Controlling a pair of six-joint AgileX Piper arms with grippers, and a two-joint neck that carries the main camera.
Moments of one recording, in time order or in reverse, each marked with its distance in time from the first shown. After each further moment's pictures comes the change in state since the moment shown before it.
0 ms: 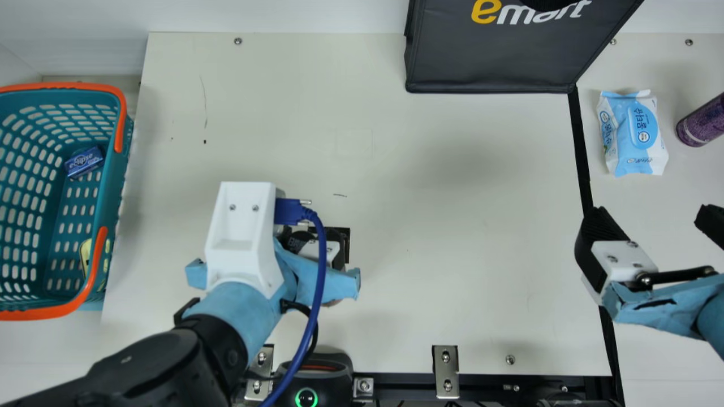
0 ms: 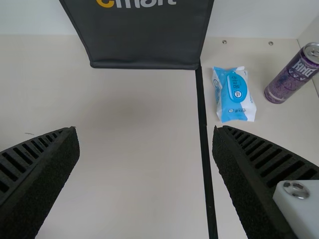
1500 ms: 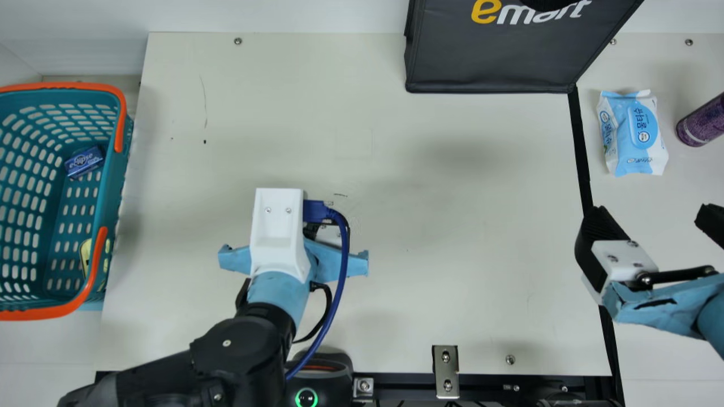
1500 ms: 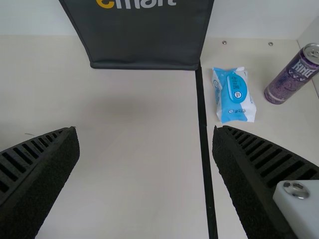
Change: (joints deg) left arm 1.2 7.4 12.8 17.3 -11.2 -15.6; right arm 0.0 0.0 0.0 0.0 -0.1 0.0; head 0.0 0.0
